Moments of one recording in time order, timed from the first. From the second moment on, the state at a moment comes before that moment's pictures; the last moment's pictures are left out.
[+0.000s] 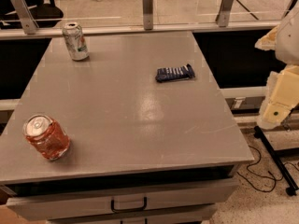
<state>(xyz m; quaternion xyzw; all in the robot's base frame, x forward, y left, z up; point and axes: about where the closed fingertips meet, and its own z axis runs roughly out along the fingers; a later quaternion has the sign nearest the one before) 0.438 -0.217 0.976 -0.60 0.78 -0.03 0.16</state>
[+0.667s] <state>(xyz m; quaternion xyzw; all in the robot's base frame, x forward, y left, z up) 0.450 -0.217 0.975 -0.60 0.78 -0.03 0.18</state>
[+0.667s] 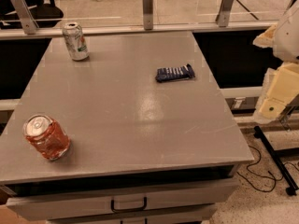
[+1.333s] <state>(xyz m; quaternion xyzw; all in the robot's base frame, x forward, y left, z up) 0.551 -0.212 0.933 -0.59 0.77 0.04 0.26</state>
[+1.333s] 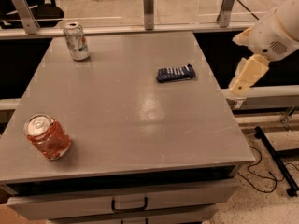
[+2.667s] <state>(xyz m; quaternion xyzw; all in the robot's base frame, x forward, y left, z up) 0.684 -0.136 0.835 -0.56 0.76 0.17 0.28</state>
